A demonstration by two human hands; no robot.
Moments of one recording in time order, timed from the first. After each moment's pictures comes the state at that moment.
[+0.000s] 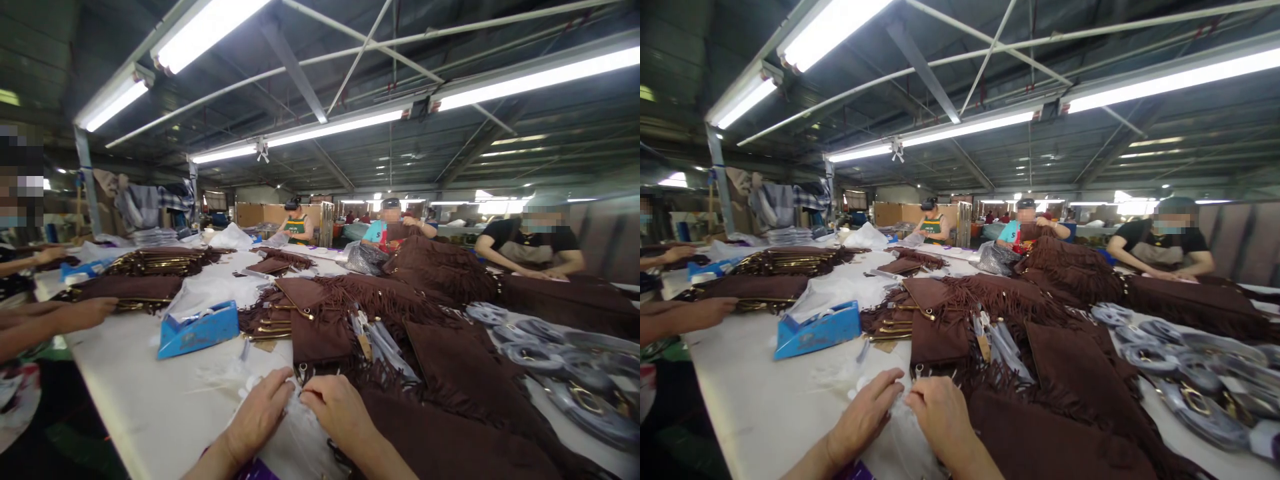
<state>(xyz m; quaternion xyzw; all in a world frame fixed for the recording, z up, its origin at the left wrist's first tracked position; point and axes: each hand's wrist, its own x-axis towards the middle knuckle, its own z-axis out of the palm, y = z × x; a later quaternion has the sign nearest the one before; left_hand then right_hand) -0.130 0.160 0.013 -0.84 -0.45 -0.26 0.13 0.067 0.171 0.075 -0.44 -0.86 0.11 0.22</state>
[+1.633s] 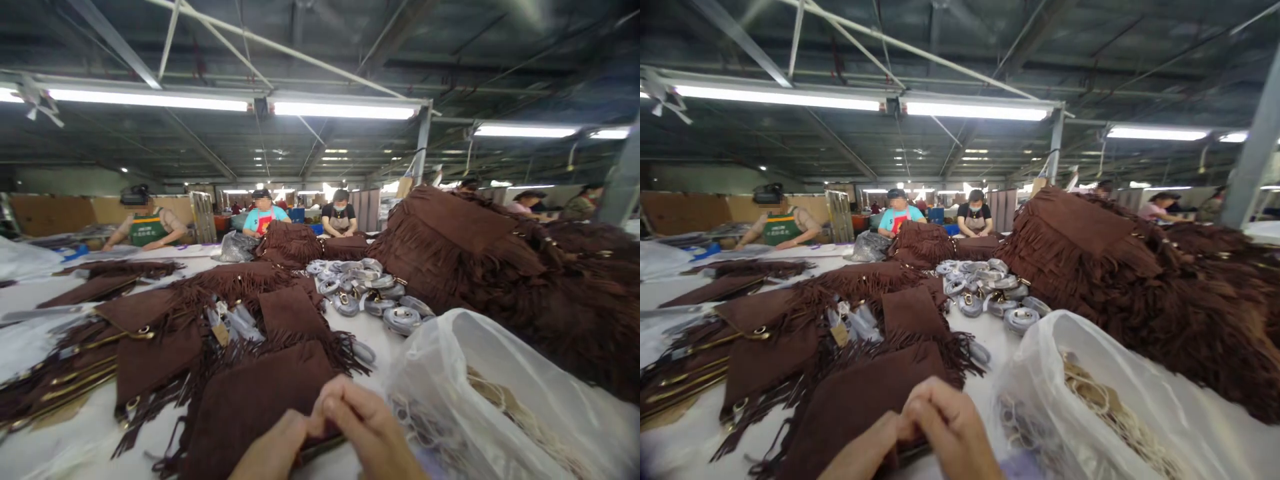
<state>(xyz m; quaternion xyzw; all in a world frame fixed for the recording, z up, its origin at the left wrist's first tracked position) 0.111 0.133 0.009 -0.91 -0.24 -0.16 -0.31 0.299 0.033 0.070 -0.46 -0.64 0.30 0.53</state>
